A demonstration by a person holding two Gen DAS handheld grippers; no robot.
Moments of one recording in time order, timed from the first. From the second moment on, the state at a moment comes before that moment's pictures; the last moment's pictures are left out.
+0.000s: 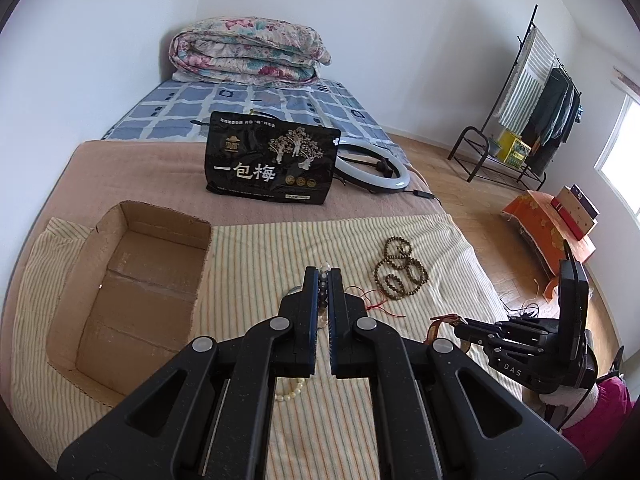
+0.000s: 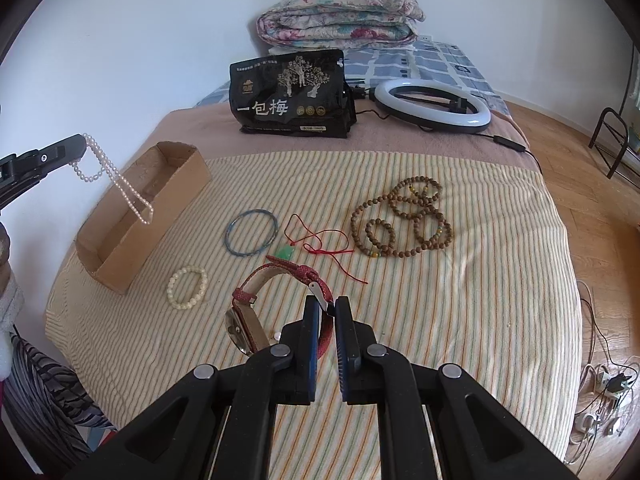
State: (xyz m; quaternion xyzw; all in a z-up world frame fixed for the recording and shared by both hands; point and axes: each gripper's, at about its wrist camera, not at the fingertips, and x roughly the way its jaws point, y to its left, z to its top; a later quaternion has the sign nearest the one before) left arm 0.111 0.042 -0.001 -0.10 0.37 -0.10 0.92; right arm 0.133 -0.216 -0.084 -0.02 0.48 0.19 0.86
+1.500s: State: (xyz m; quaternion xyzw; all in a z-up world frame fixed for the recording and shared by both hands) left arm 0.082 0.233 -0.041 -0.14 0.40 0.03 0.91; right arm 0.186 0.054 -0.073 -0.07 0.45 0.33 0.83
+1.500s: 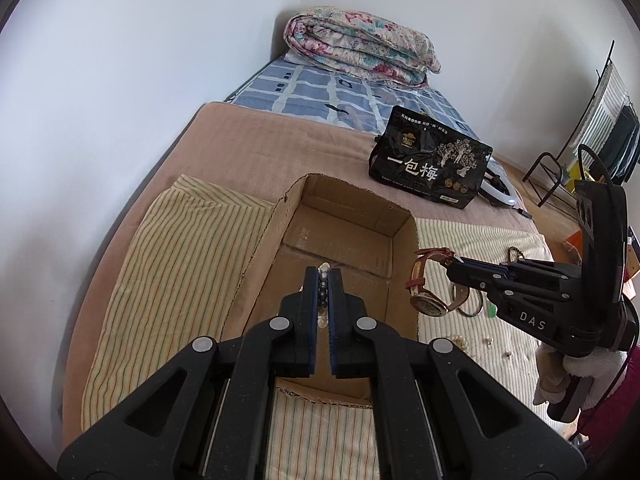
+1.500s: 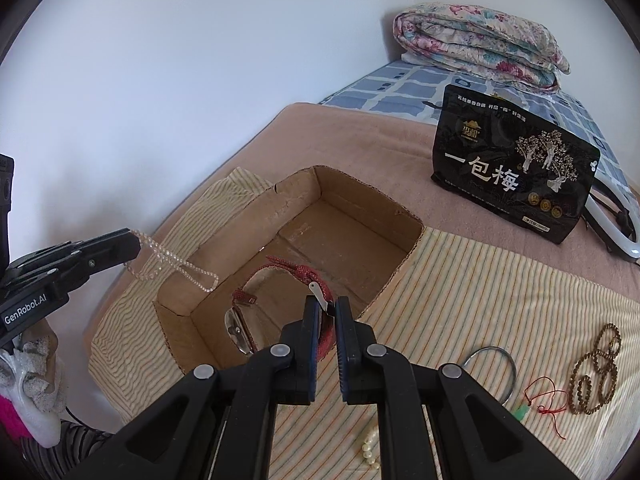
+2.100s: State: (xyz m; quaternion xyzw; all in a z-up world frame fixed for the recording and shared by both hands) left arm 0.097 0.239 -0.087 -0.12 0.45 0.05 0.88; right arm 0.211 0.079 -0.116 -0.08 0.48 0.32 0.81
